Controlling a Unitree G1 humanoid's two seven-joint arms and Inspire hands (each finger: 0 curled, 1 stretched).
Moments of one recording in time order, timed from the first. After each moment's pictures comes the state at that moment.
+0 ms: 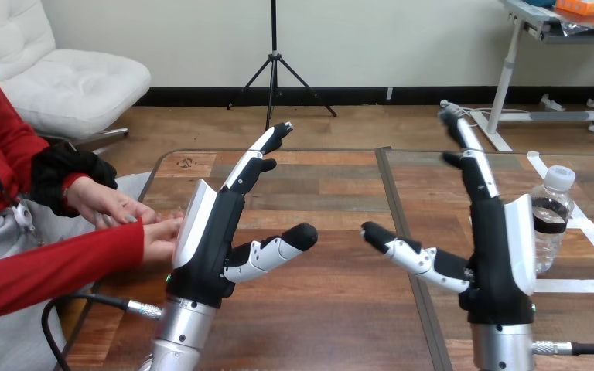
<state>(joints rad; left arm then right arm) -0.27 0.18 -0.18 0.80 0.44 -1.04 0.37 -0.03 -0.16 0.04 0.40 -0.53 -0.81 -0.55</state>
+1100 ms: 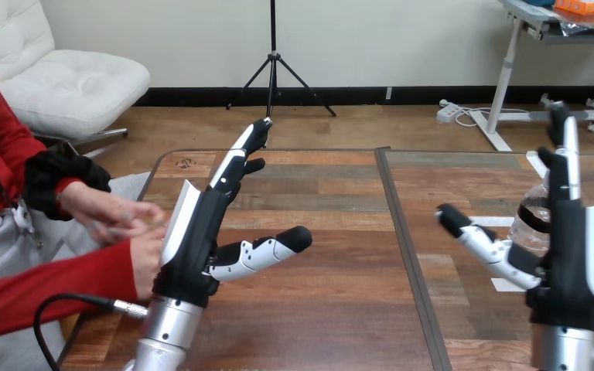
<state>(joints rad) -0.28 0.18 -0.14 0.84 0.21 -1.10 0.15 0.01 -0.21 -0.09 0.36 -0.36 -0.80 -0.48</state>
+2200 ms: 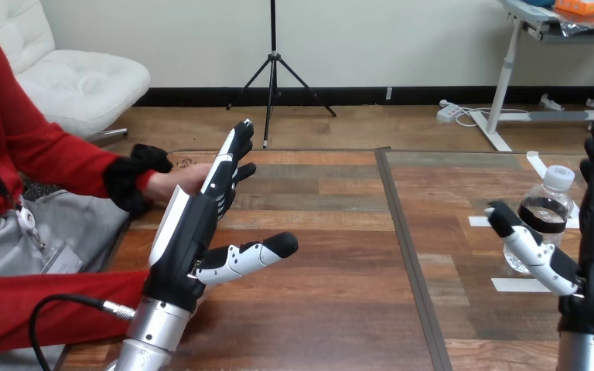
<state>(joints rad) -0.28 0.18 -0.08 0.91 0.04 -1.11 -0.11 0.01 -0.21 -0.17 0.45 -0.20 -0.85 -0.37</state>
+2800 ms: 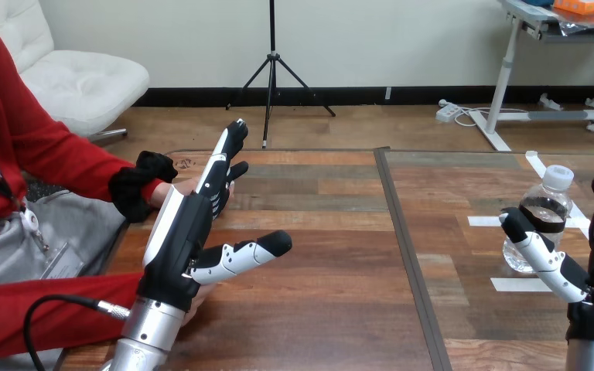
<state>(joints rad) -0.28 0.18 -0.05 0.91 0.04 -1.11 -0.13 0.00 -0.21 -0.20 0.52 -0.18 -0.85 -0.35</state>
